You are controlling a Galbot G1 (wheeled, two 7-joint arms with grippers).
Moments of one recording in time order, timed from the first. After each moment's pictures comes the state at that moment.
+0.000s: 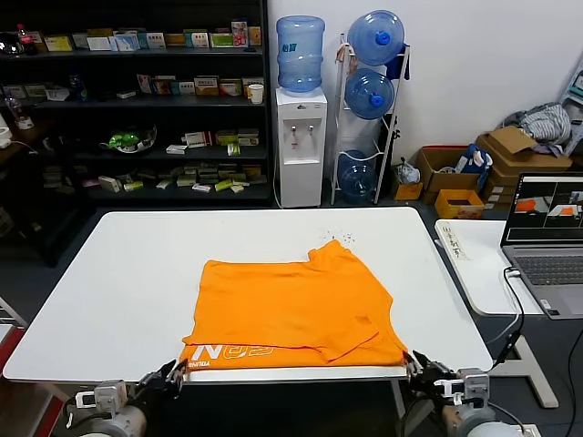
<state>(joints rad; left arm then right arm) 1.62 -0.91 -0.47 -2.09 -0.90 0.39 -0.36 -1.58 0.92 0.46 2.15 0.76 -0.51 0.36</state>
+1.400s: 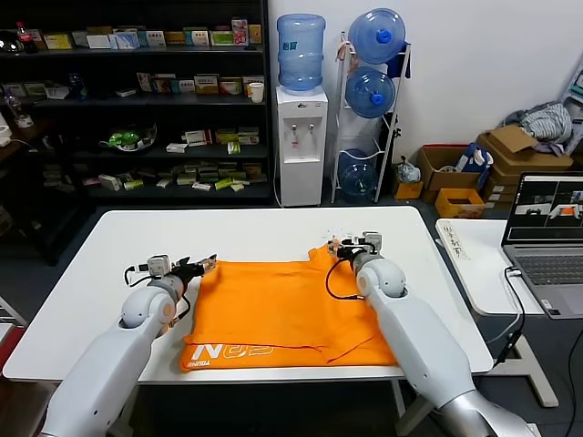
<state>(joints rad) 0.69 -1.06 -0.12 -1.28 -0.83 0.40 -0.15 -0.51 1.32 0.05 1.13 0.67 -0.53 0.24</state>
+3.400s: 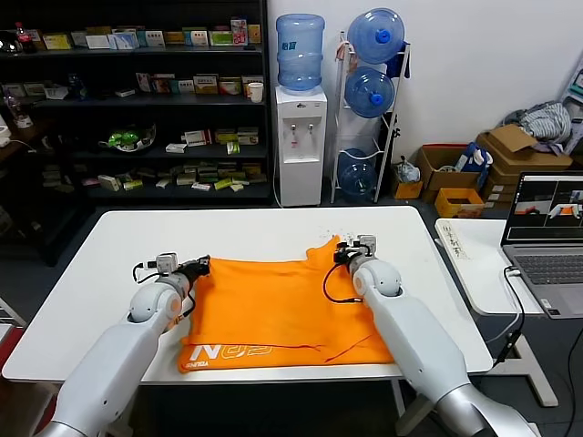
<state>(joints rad) 0.67 -1.07 -0.10 -1.26 -0.81 0.37 -0.15 -0.54 1.29 0.03 1.17 0.71 -0.51 0.23</state>
